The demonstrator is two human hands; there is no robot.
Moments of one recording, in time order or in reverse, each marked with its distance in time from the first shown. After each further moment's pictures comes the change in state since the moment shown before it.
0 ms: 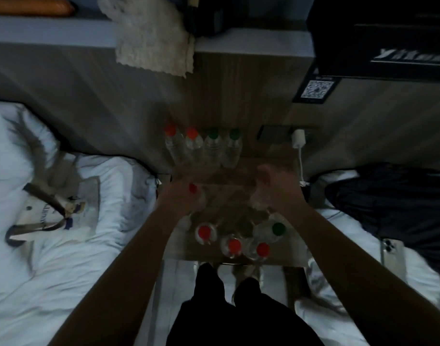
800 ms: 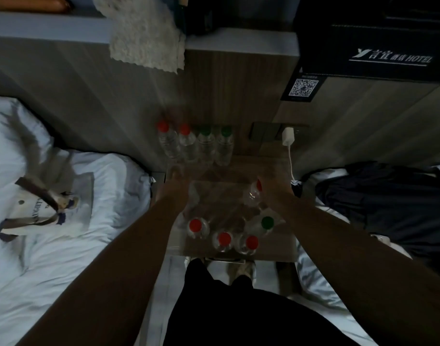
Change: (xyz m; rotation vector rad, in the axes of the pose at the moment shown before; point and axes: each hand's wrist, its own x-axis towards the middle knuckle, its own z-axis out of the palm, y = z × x) left_hand 0.027 -0.017 0.034 0.365 -0.061 0.107; right_hand 0.011 0.050 0.019 -0.192 -0.208 0.094
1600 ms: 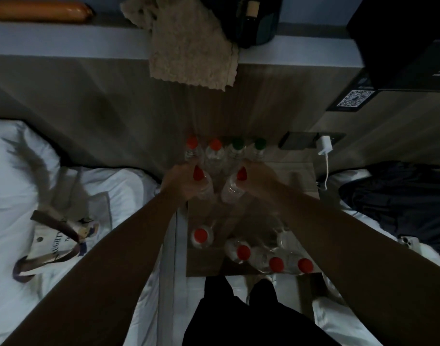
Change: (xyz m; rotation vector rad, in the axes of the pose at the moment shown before) left_hand 0.051 -0.081 -0.079 -0.404 0.087 0.099; right_hand 0.072 -0.157 0.013 0.033 0.056 -0.072
